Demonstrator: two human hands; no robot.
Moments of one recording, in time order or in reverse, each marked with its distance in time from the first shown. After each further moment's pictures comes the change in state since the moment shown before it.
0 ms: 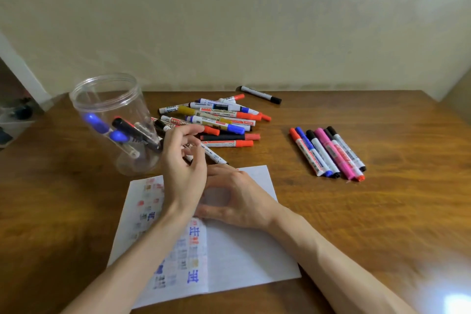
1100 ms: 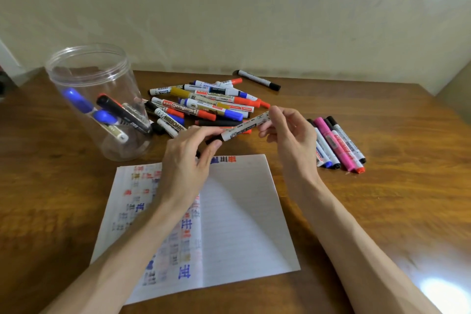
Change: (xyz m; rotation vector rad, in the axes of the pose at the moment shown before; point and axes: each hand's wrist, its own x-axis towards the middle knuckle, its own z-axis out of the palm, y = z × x) left_hand -0.004 -0.030 -0.001 0.261 -0.322 0.193; right_hand -0.004 0.012 -0.055 0.569 0.839 0.457
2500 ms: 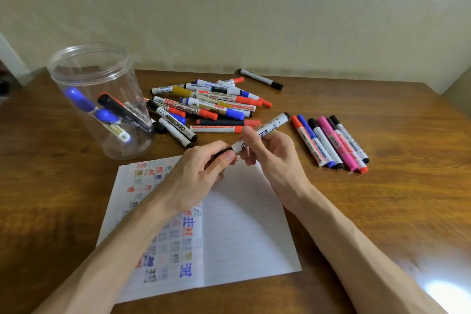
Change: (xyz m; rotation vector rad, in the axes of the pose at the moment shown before) left_hand -0.002 0.018 -0.016 -0.390 -0.499 -0.203; right_hand -0.019 0.005 0.005 -0.106 -0.366 0.013
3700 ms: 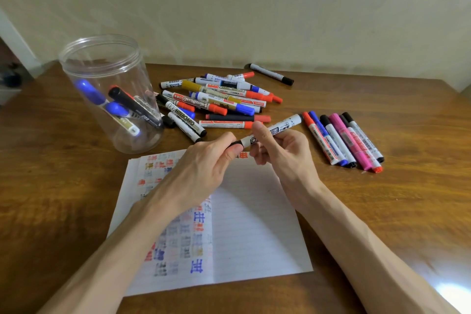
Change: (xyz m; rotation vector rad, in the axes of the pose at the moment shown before) left_hand 0.001 -0.005 -0.005 0.397 0.077 0.164; right_hand 0.003 0.005 0.005 0.045 0.080 0.073
